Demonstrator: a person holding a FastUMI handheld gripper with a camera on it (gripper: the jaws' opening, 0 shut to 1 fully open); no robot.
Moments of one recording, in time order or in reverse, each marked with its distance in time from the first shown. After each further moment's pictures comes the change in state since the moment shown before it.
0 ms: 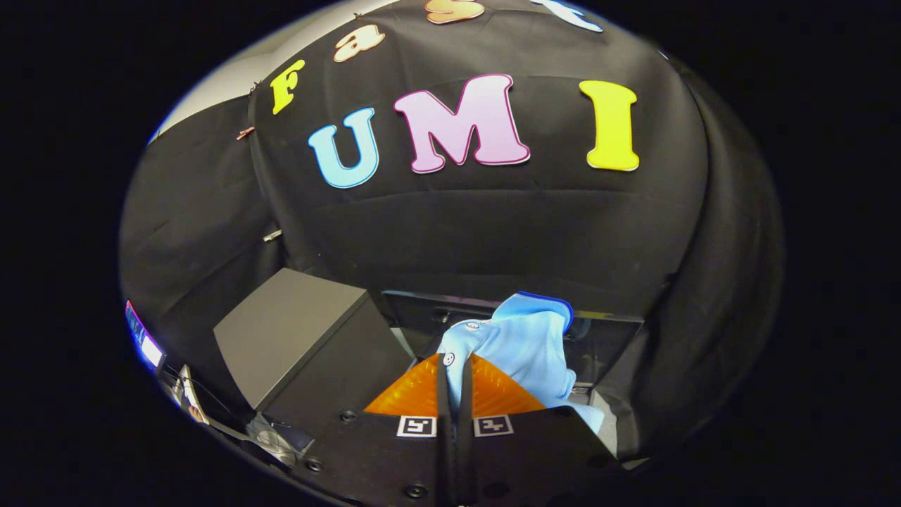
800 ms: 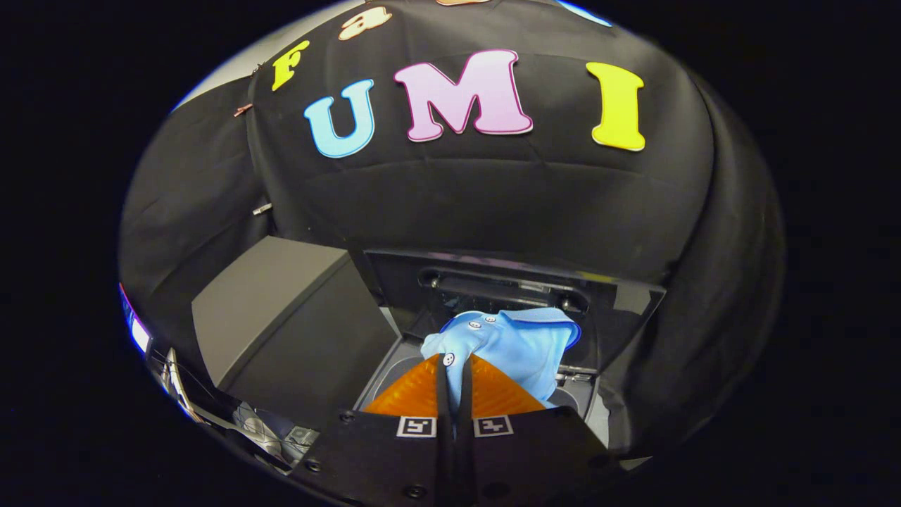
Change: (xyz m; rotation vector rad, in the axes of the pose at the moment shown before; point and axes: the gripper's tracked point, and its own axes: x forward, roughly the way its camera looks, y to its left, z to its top) arm 0.042 -0.005 -0.076 -0.021 0.125 -0.024
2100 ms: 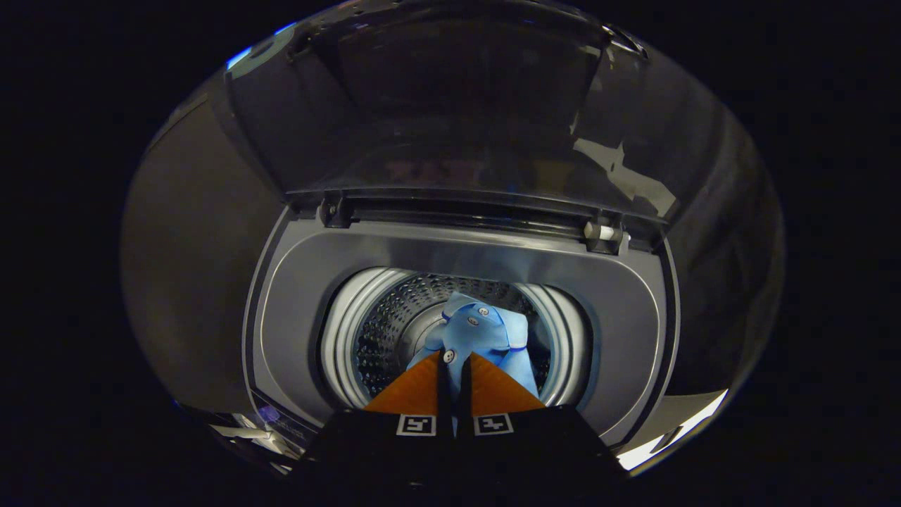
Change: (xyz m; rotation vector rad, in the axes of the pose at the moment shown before) arm 0.119 -0.037 -0.201 0.100 0.381 -0.242
